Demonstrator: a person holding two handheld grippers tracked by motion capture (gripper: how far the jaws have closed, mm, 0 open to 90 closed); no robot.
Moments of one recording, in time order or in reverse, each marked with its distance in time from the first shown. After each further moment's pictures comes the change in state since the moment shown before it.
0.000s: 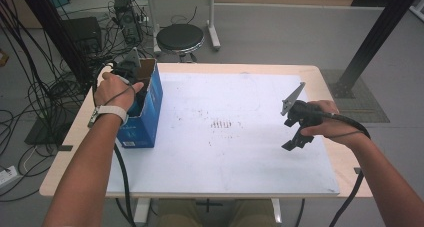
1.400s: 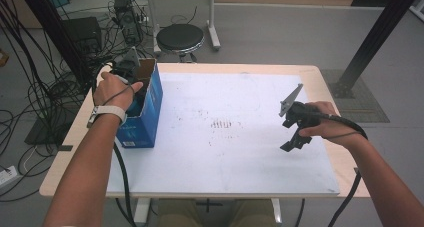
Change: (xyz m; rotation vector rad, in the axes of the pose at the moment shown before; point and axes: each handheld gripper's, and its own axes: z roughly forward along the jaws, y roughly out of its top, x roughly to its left) left arm 0.003 0.000 -0.001 -0.027 -0.015 0.005; right arm 0.000 0.001 0.006 0.002 0.011 -0.001
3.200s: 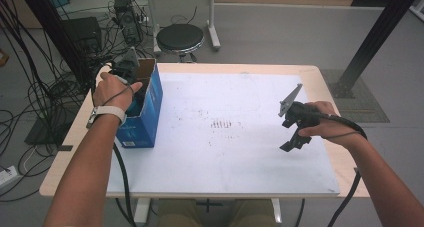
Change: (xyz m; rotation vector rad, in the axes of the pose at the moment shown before) left arm 0.001 -0.001 0.000 -0.007 0.006 -0.002; right arm 0.001 0.002 0.000 0.001 0.001 -0.007
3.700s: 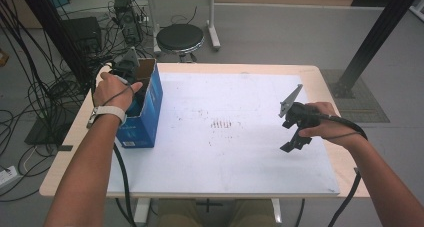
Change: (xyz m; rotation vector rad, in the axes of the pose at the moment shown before) left arm 0.000 0.000 0.000 0.000 0.001 -0.001; right arm 0.001 -0.001 0.000 0.002 0.000 0.002
